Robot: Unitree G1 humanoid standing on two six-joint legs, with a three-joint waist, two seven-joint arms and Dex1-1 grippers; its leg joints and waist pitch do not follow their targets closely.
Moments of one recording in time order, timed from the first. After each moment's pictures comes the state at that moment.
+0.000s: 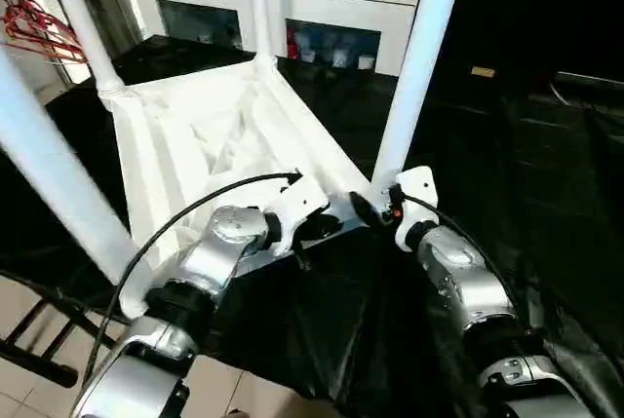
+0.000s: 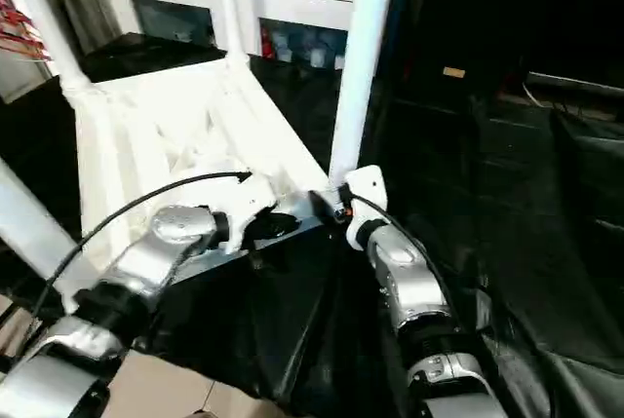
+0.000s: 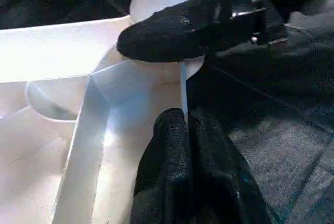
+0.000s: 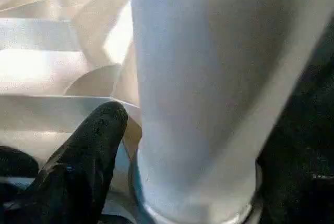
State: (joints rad) left arm -0.59 0.20 -0.27 0.61 0.06 0.08 -0.89; right arm -0.48 -0.12 0.04 0.64 0.07 0.01 0.46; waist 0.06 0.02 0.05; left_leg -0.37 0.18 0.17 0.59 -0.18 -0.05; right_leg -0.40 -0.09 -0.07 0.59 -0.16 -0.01
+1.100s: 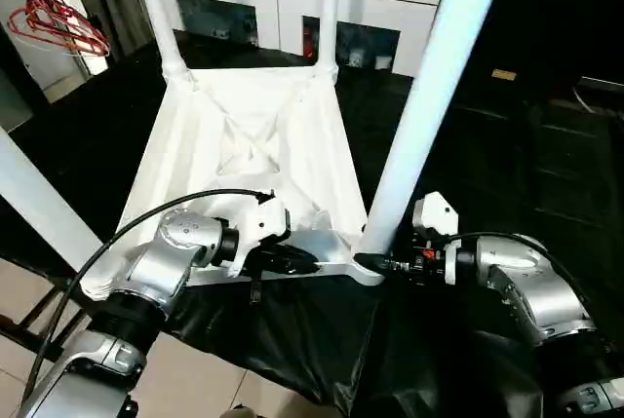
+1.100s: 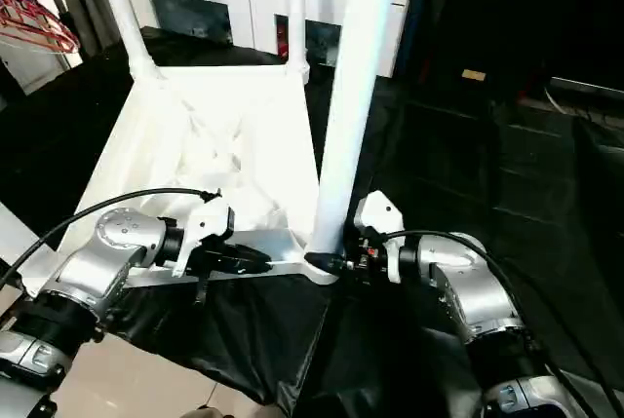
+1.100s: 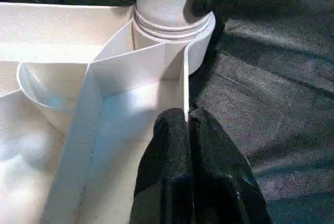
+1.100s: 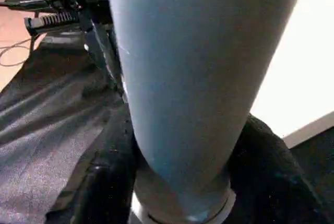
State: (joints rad) left arm -0.53 0.39 -0.29 0.53 -0.04 0.03 -1.28; right arm -0.36 -0.41 0.17 0.36 0.20 0.08 1.13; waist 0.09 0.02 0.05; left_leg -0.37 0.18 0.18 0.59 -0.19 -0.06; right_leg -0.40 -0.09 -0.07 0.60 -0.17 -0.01
